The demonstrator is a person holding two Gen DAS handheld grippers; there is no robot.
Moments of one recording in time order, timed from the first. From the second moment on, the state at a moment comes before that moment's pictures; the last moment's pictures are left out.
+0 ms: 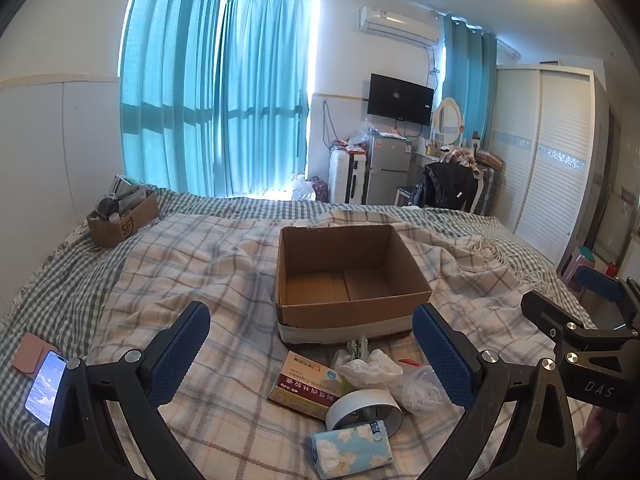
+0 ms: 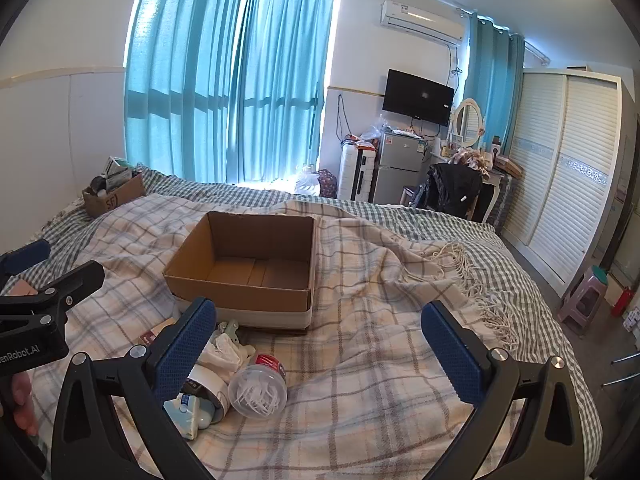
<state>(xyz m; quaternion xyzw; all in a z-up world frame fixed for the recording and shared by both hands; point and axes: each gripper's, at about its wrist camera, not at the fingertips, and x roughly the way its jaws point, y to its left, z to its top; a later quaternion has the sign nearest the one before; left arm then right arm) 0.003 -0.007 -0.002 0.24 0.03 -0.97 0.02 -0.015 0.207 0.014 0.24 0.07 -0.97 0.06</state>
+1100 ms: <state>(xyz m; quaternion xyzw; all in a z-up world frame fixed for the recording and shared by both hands) 0.000 0.003 -0.008 0.27 0.05 -0.96 0.01 -0.011 0.222 0.015 0.26 0.09 -0.96 0.09</state>
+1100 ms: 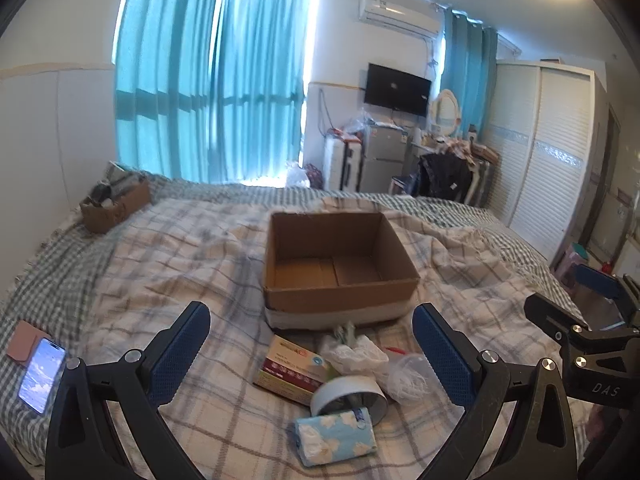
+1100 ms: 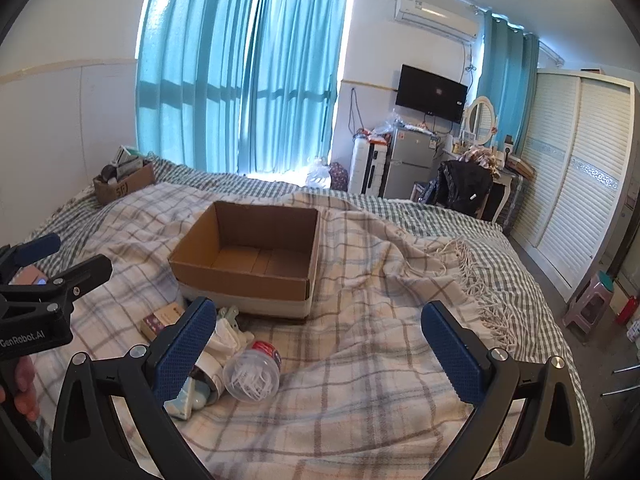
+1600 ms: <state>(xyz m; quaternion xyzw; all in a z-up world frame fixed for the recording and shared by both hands) -0.033 0.041 -0.127 0.45 0.00 -0.89 0.00 -0.034 0.254 -0.050 0.32 0.06 -0.94 0.09</state>
